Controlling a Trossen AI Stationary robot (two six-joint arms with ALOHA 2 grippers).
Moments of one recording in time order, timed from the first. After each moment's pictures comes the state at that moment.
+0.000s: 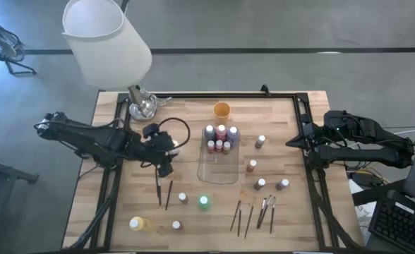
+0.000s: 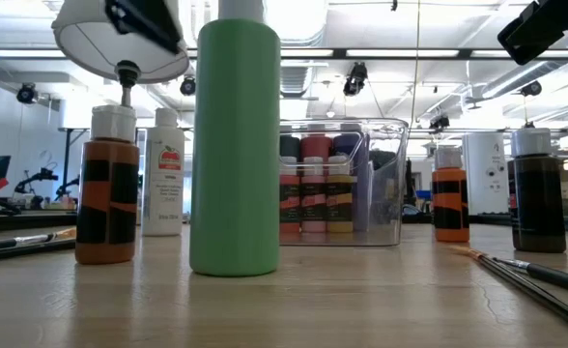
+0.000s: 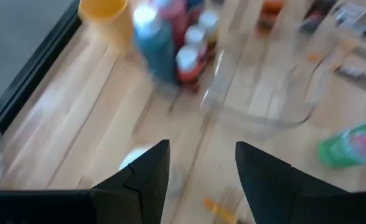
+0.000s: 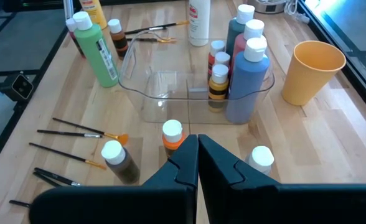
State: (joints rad) left arm -0.28 1.18 1.19 -0.94 -0.47 -0.51; right arm -0.17 0.42 0.79 -0.94 -0.18 0.00
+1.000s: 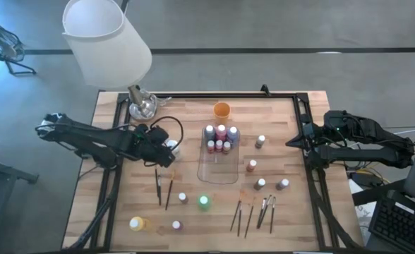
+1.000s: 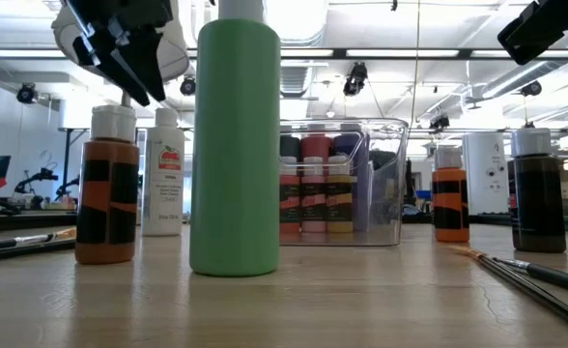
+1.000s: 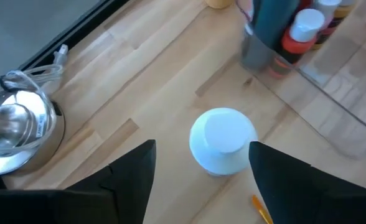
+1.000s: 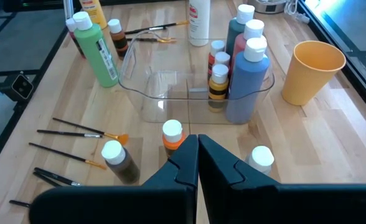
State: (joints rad) left arm -0.22 1.20 1.05 -1.04 -0.61 -0.89; right arm -0.17 0.42 0.79 -0.94 -0.18 0.00
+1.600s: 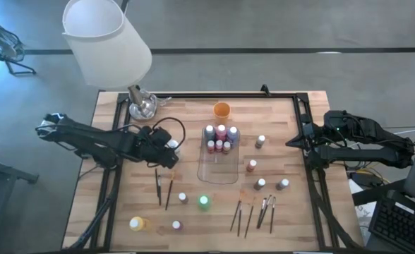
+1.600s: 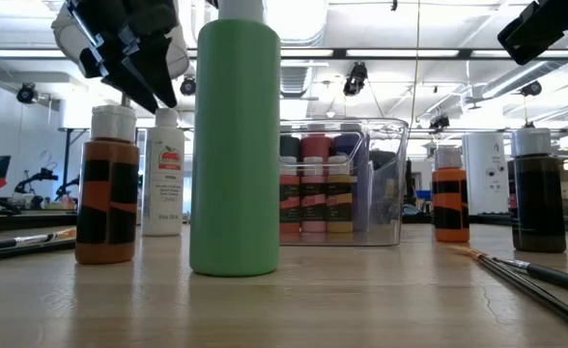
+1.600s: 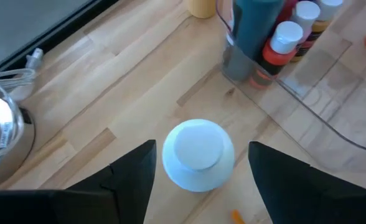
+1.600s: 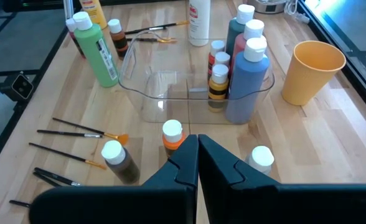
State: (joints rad) left arm -0.22 1.20 0.99 -0.89 -0.60 -0.86; right arm -0.17 0.42 0.79 -0.94 -0.18 0.00
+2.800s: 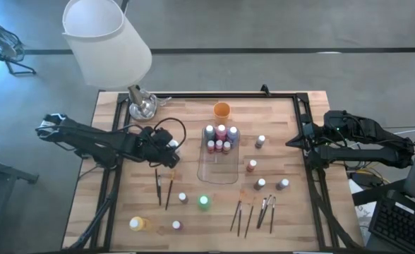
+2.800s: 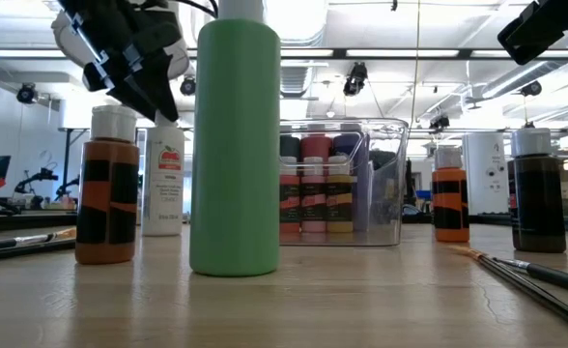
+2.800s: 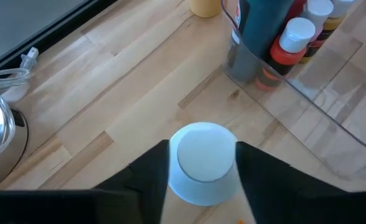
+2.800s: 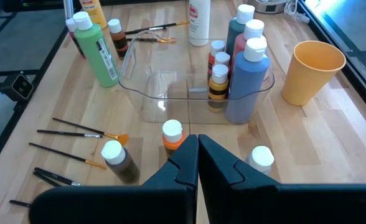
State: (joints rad) left arm -0.19 1.20 0.92 -0.79 -0.61 -0.84; right arm -0.17 0.42 0.79 -0.94 -0.18 0.00
